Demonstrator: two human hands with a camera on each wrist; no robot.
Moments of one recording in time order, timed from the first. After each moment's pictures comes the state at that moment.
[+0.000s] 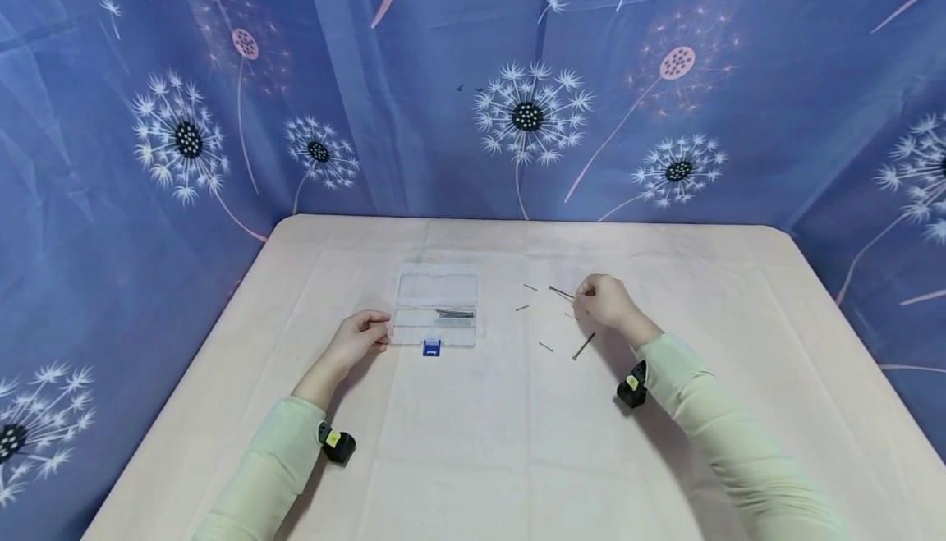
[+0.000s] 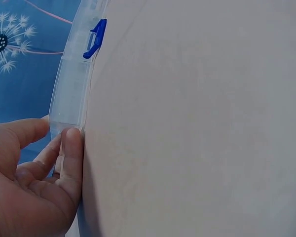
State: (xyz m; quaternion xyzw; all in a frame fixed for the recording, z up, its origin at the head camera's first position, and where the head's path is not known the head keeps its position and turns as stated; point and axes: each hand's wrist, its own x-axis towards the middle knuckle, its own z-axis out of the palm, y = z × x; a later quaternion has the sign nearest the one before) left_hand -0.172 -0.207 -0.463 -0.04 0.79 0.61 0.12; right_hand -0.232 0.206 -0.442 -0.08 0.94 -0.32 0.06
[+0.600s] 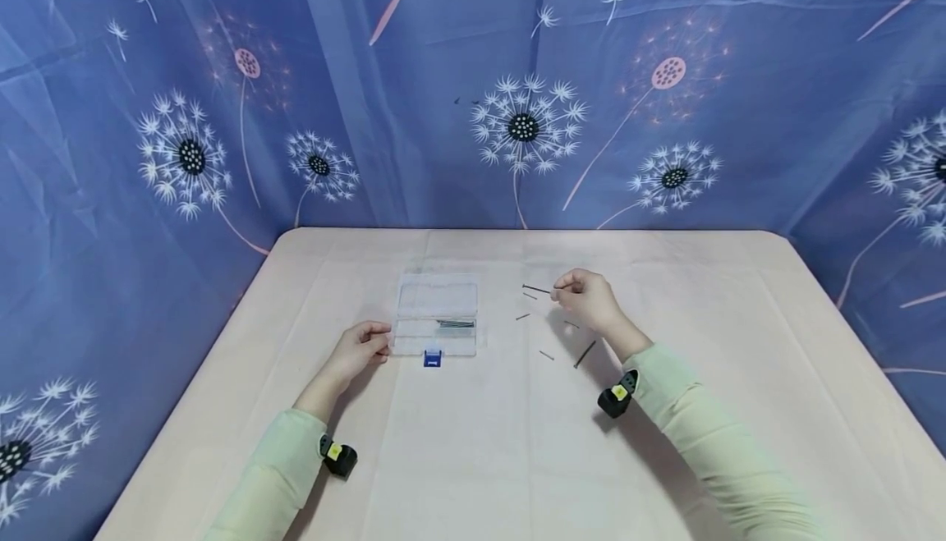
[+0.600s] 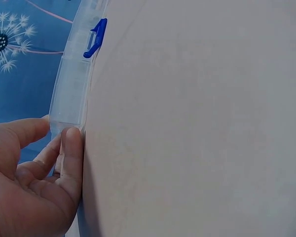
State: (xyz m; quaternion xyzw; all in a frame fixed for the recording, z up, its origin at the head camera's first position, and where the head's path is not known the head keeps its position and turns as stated) left_hand -0.170 -0.207 -0.464 -0.04 0.79 0.60 0.12; right_hand -0.221 0.174 -0.421 -0.05 0.86 -0.50 0.03
